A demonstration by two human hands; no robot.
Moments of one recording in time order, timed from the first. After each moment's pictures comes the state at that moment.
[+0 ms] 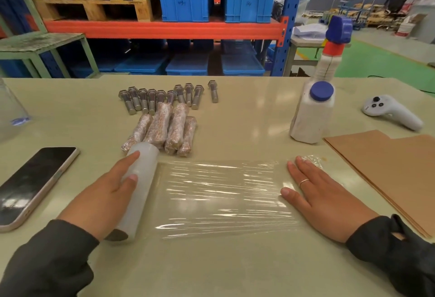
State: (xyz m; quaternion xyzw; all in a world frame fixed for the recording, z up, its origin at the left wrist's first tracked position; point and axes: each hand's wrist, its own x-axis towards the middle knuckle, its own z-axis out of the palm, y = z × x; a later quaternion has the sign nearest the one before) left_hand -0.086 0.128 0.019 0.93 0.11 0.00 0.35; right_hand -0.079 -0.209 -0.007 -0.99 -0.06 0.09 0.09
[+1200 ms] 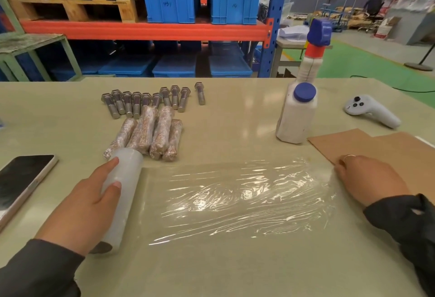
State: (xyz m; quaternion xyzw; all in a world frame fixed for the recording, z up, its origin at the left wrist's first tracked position) left_hand -0.079 0.128 0.001 0.93 0.13 0.06 0.34; right_hand -0.057 -0.279 0.010 -0.98 0.17 -0.02 -0.08
